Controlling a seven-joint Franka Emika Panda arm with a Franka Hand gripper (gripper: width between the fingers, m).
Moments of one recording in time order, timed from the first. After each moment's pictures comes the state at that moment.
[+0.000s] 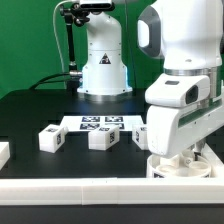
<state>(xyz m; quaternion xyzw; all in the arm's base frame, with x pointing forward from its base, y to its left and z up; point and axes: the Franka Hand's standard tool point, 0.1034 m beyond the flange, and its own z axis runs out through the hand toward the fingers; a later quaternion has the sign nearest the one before) 0.591 0.117 0.012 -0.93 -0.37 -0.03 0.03</state>
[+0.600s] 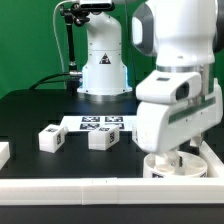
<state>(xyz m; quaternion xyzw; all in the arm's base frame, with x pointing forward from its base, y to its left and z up) 0.595 0.099 0.026 -0.93 -0.36 -0.03 0.02</state>
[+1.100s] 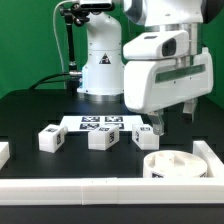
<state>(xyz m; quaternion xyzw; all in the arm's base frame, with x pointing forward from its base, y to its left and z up) 0.572 0.082 0.079 -0.94 -0.34 -0.05 0.01</state>
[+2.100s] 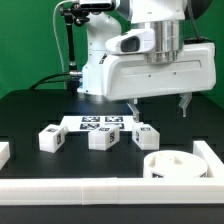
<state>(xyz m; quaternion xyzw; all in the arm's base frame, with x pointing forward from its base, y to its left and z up) 0.534 0.067 0.073 -1.00 -0.05 -0.03 0.03</state>
